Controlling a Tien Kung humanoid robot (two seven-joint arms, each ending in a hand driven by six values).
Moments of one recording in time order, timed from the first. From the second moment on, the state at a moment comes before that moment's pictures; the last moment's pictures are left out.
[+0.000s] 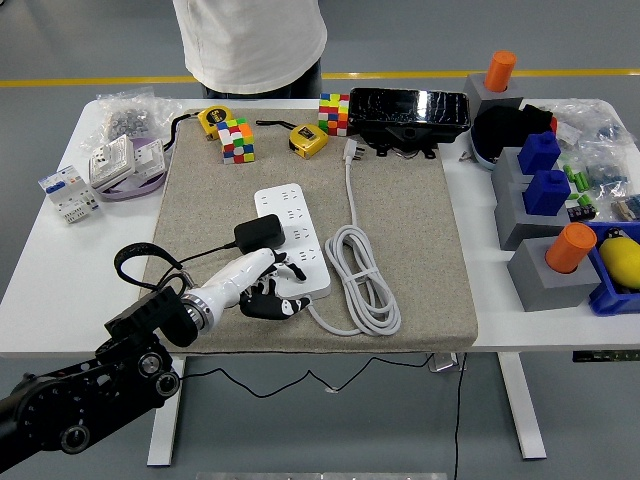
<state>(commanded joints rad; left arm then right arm) -0.44 0.31 -0.58 -1.38 1.56 0.20 0.29 -0.04 -0.21 1.13 0.35 -0.66 -0.02 -0.12</state>
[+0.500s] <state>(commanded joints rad) -0.45 0.30 -0.57 -1.36 1.56 0.21 0.29 -0.04 -0.22 1.13 0.35 -0.66 -0.02 -0.12</state>
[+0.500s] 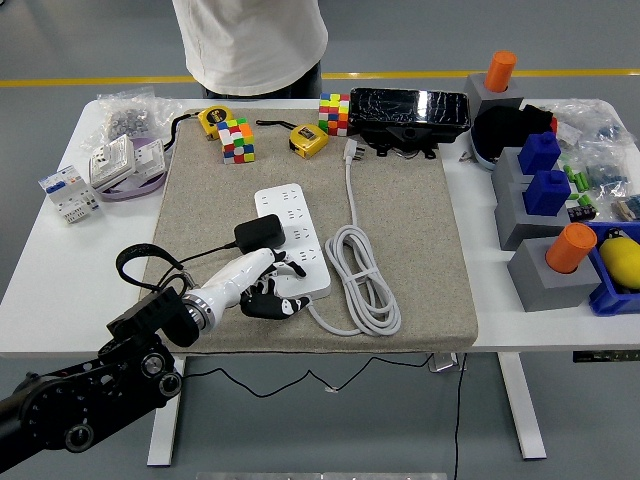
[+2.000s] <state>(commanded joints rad) -0.43 0.27 -0.68 -1.31 1.39 0.45 -0.10 -0.05 -0.21 1.14 0.35 -0.66 -0.02 -0.12</state>
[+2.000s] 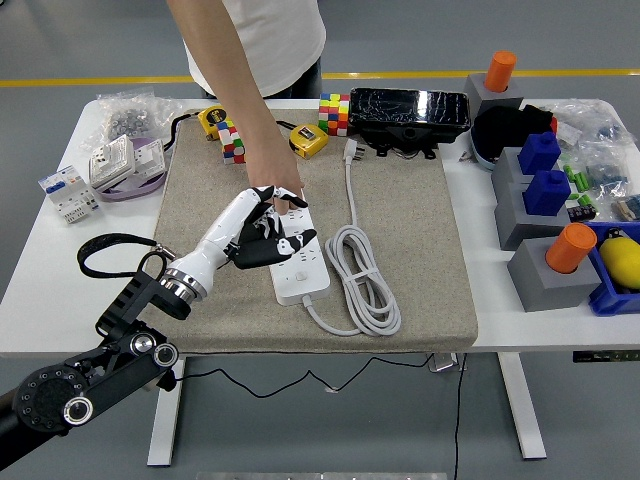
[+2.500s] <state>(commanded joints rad) -0.51 0.20 -0.69 -1.13 1.64 0.37 0.03 -0.04 -0.21 1.14 0.35 -0.66 -0.02 -0.12</state>
